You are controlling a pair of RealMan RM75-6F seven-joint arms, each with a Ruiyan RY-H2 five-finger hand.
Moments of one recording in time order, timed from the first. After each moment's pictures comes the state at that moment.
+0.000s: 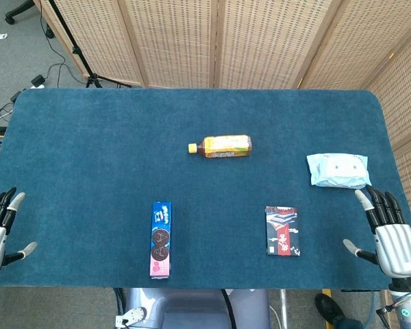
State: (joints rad) left arm -0.05 -1.13 -0.01 -1.61 1.59 1.57 0.05; right arm 0.09 -1.14 0.07 -1.58 -1.64 1.60 0.06
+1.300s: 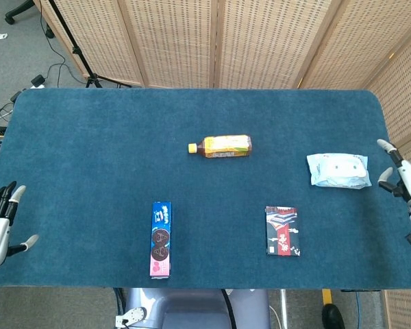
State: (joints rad) left arm -0.08 -1.15 -0.06 -1.64 1.50 1.51 0.14; right arm 0.46 -1.11 0.17 -1.06 -1.41 0.82 1.15
